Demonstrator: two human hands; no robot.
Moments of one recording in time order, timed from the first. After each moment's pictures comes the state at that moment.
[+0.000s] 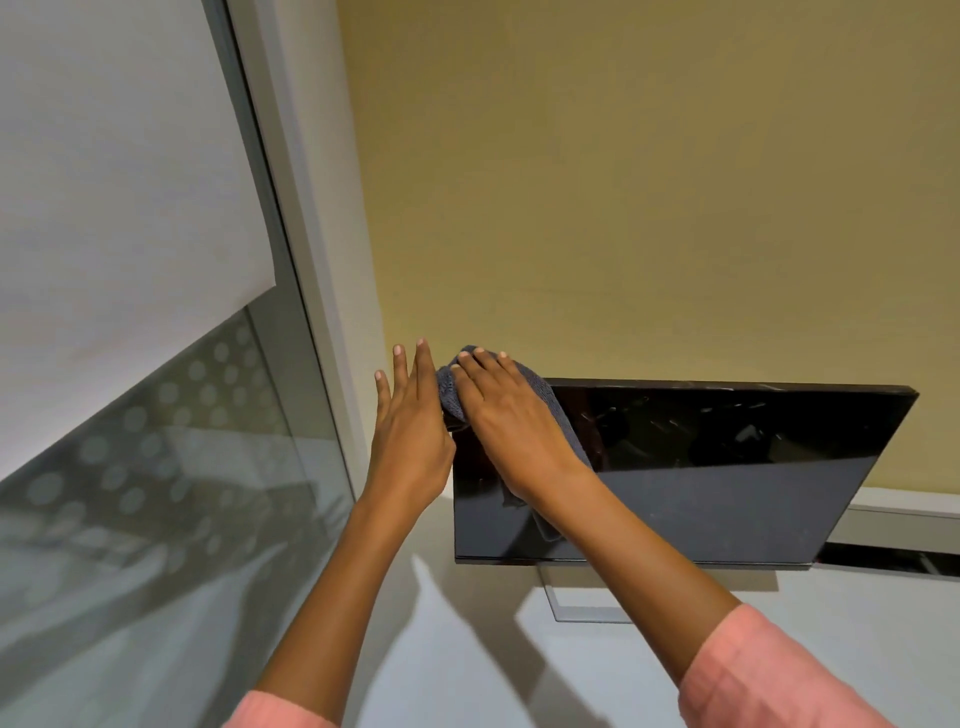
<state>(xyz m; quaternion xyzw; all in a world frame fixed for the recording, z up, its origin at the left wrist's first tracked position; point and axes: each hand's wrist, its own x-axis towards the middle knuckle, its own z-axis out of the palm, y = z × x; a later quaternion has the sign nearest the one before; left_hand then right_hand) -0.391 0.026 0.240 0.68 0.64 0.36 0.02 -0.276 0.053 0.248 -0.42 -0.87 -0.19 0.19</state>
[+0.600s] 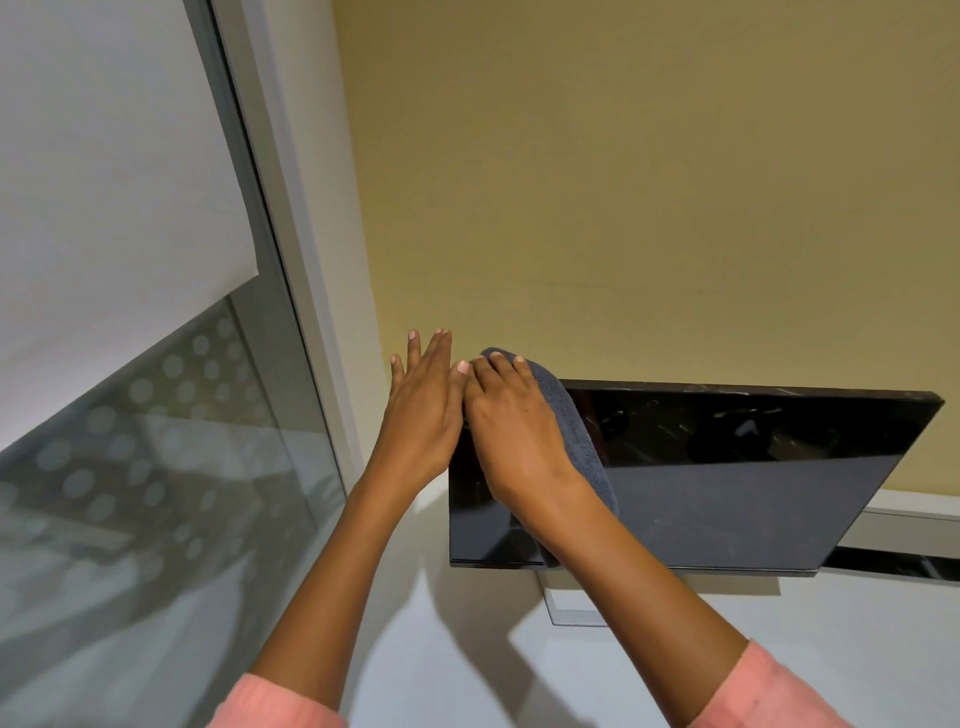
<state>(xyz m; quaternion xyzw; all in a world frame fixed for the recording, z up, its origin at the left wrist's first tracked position) -0.391 0.054 0.246 0.68 0.61 0.38 0.14 -0.283 0.052 0.256 -0.49 -0.85 -0.12 0.15</state>
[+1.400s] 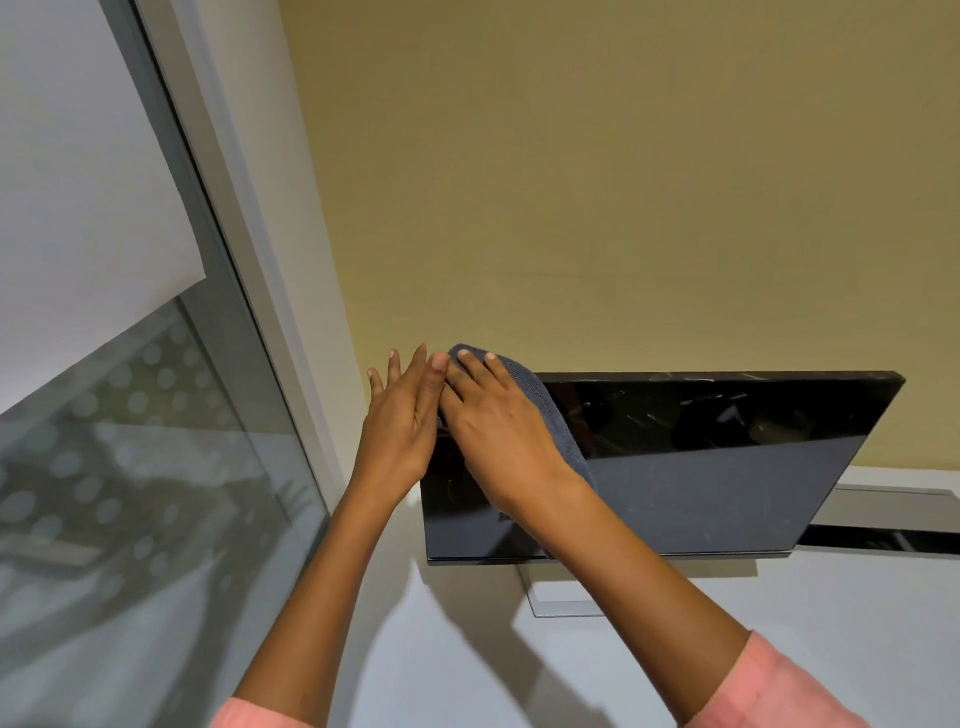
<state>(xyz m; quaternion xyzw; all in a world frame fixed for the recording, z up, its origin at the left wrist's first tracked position) -0.373 0.057 0.236 0.62 0.61 0.43 0.23 -0.259 0.057 0.248 -0.43 -0.88 -0.13 0.16</state>
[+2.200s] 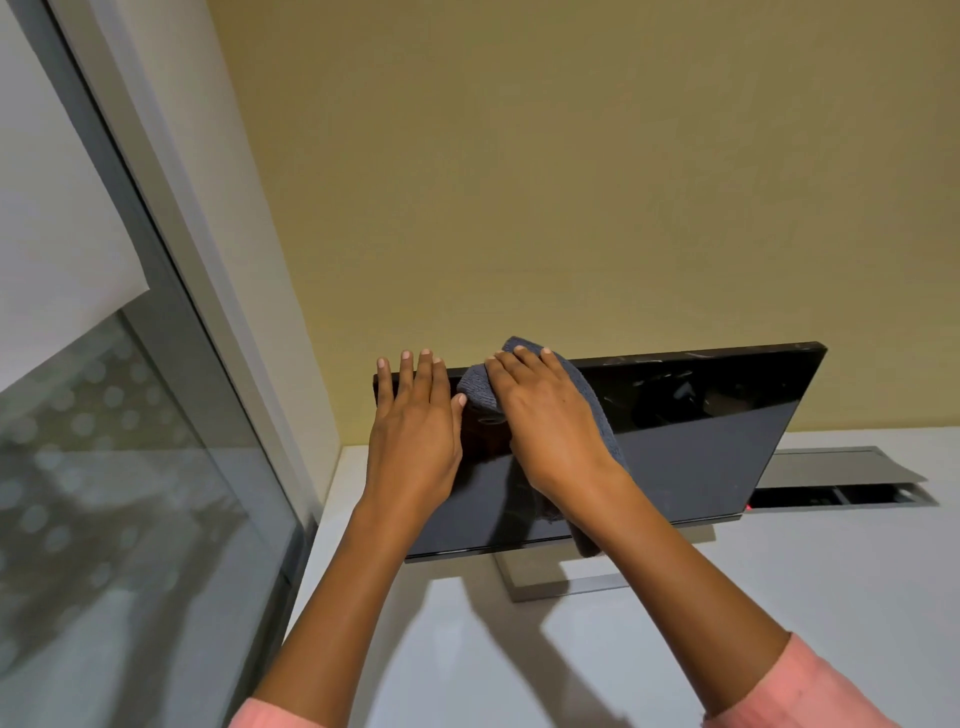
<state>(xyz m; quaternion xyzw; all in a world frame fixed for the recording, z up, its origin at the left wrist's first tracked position) -0.337 0.057 0.224 0.75 0.62 0.20 -0.11 -0.201 0.045 0.261 -0.55 -0.81 -0.10 0.15</state>
